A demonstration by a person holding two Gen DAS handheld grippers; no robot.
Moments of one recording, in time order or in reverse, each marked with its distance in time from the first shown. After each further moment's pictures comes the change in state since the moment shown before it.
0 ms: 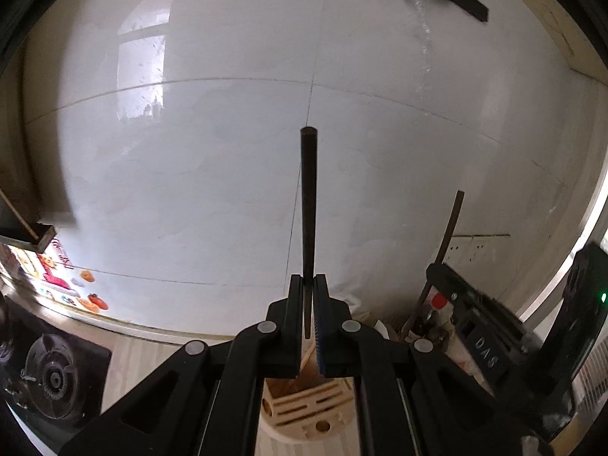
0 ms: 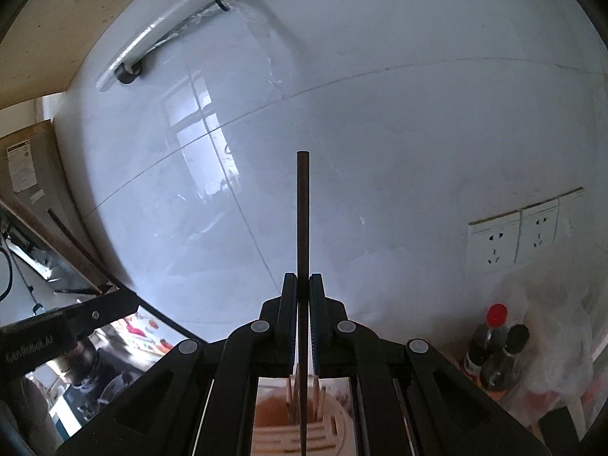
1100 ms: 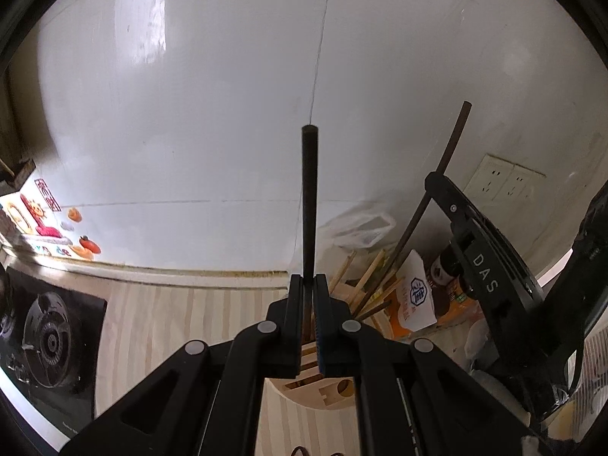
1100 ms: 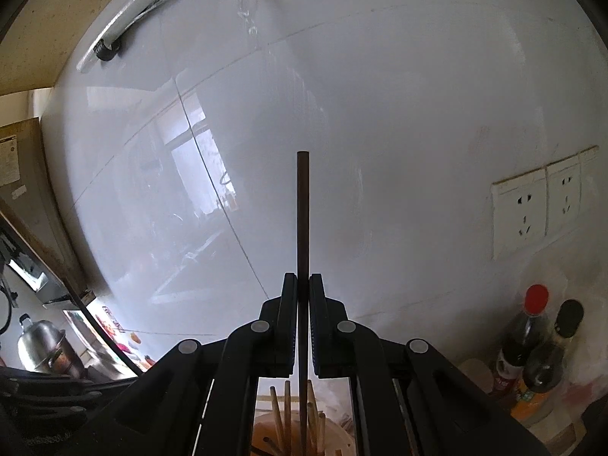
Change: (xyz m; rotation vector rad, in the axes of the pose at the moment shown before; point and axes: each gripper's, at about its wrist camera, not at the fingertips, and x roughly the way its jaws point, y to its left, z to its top) left arm 0.062 0.007 -0.057 -0.006 0.244 0.055; right arm 0.074 -0.014 -0.064 0.032 -0.083 0.011
